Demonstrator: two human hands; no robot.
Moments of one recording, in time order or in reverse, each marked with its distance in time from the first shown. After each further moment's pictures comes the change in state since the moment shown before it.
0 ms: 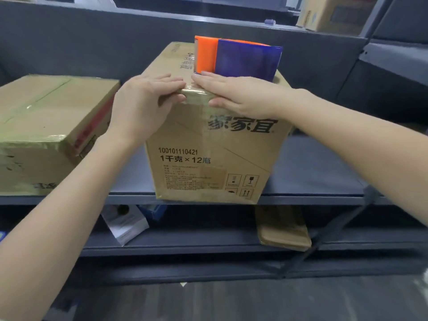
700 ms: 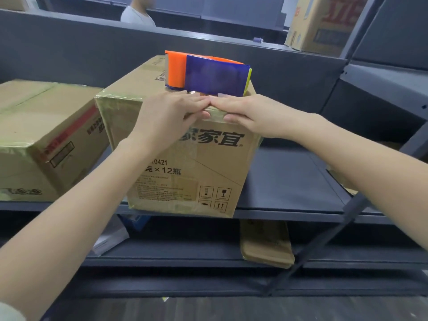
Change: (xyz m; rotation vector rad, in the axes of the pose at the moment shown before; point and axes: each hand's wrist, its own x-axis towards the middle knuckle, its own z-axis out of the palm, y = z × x) left_hand 0.025 0.075 0.044 0.100 -0.053 0.167; right_hand -0.063 0.047 -0.001 0.101 0.058 0.060
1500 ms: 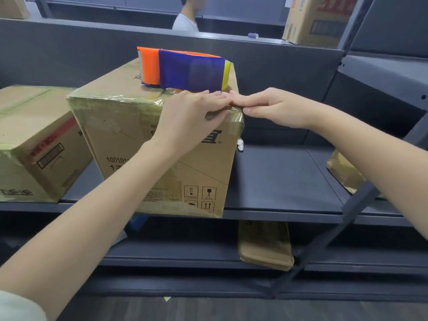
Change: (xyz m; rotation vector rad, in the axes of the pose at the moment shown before) left_hand 0.030 0.067 0.032 -0.034 0.012 -0.054; right_hand -0.053 0.048 -0.019 0.470 -0.080 0.089
